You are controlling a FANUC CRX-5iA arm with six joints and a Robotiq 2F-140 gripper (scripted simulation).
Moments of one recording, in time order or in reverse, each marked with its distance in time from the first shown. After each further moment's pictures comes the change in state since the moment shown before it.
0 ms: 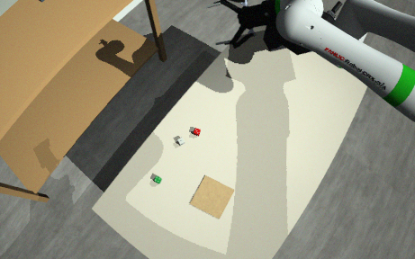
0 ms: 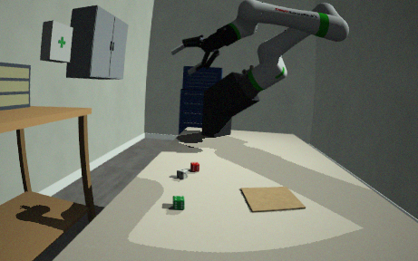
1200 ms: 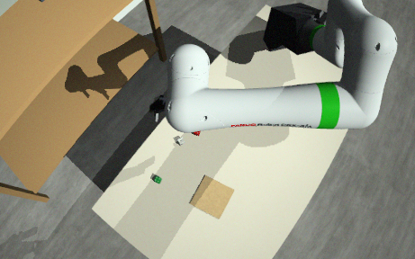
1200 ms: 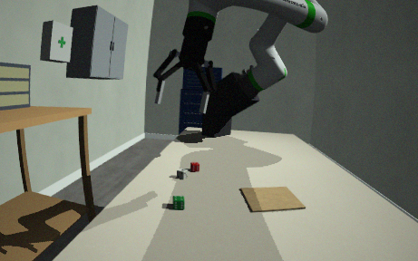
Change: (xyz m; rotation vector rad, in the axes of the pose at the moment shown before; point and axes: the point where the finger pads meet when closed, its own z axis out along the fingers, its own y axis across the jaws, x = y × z) arm 0.200 -0.301 0.128 0.808 -0.063 -0.856
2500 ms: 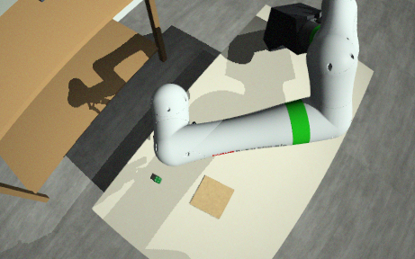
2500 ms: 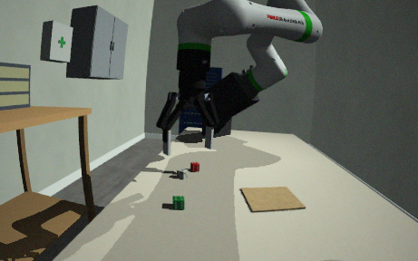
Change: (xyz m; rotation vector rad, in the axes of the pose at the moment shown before) arm 0.042 -0.030 0.114 0.189 -0.017 -0.177
